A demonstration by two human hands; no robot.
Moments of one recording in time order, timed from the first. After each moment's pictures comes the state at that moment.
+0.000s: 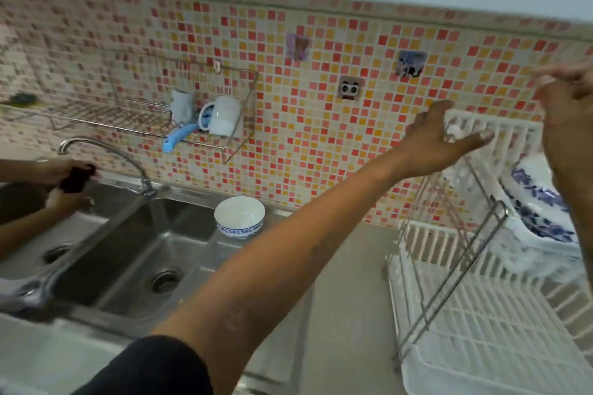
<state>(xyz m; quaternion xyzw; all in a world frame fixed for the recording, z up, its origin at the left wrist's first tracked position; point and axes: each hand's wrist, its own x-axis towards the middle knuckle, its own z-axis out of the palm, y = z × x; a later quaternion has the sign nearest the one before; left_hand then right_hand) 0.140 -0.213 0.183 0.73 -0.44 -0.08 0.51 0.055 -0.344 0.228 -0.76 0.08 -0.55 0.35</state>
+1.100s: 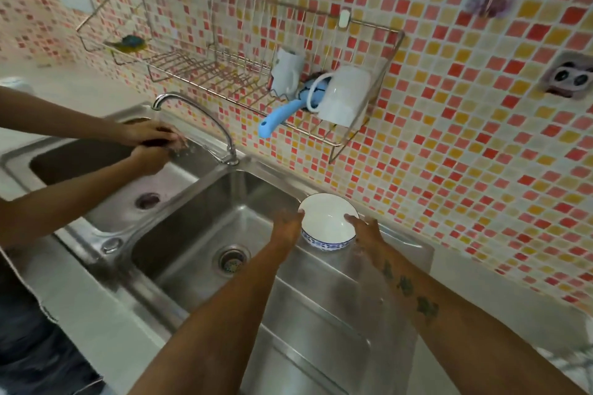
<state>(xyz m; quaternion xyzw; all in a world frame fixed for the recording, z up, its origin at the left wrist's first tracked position) 0.388 0.050 -0.153 0.69 0.17 -0.07 0.70 0.395 -0.123 -0.118 -0.74 0.26 0.10 0.61</state>
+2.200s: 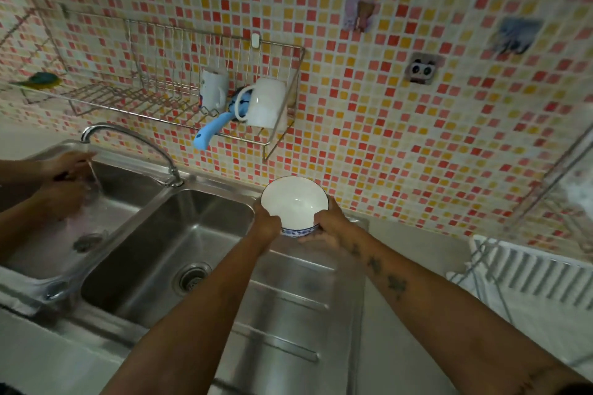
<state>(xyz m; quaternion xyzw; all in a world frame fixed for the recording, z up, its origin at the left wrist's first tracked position) 0.330 0.007 -0.069 0.70 0.05 -0.10 0.70 0.327 -0.139 -0.057 -0.65 0.20 0.08 0.73</state>
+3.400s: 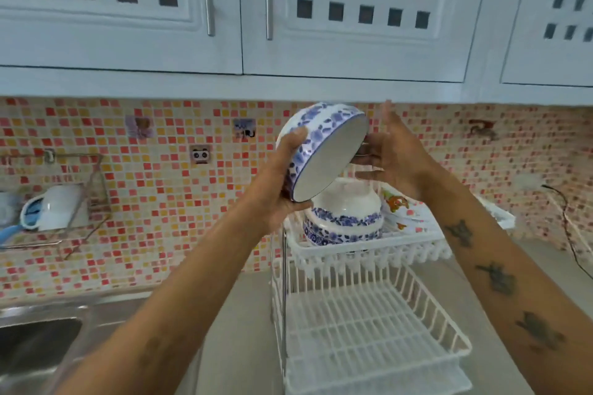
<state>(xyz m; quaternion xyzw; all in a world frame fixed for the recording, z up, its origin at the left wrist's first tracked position) 0.039 -0.245 0.229 0.53 -0.36 -0.27 0.72 -0.068 -0.414 0.264 -0.77 0.12 -0.26 0.57</state>
